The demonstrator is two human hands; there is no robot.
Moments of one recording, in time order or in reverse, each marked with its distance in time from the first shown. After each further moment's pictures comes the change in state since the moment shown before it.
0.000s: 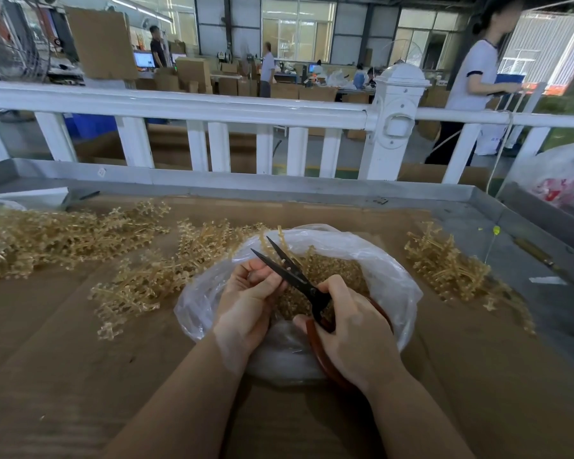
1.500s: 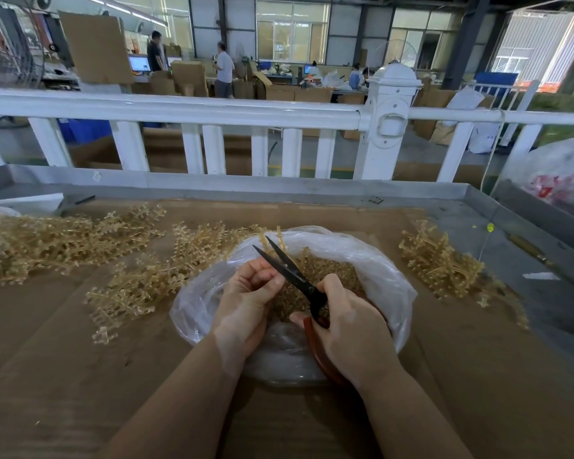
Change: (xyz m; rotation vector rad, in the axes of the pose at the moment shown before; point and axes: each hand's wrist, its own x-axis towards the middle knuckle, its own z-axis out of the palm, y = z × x) left_hand 0.001 -0.005 0.000 0.133 -0.082 0.055; right_hand 0.003 0.001 0.002 -0.082 0.039 -0.009
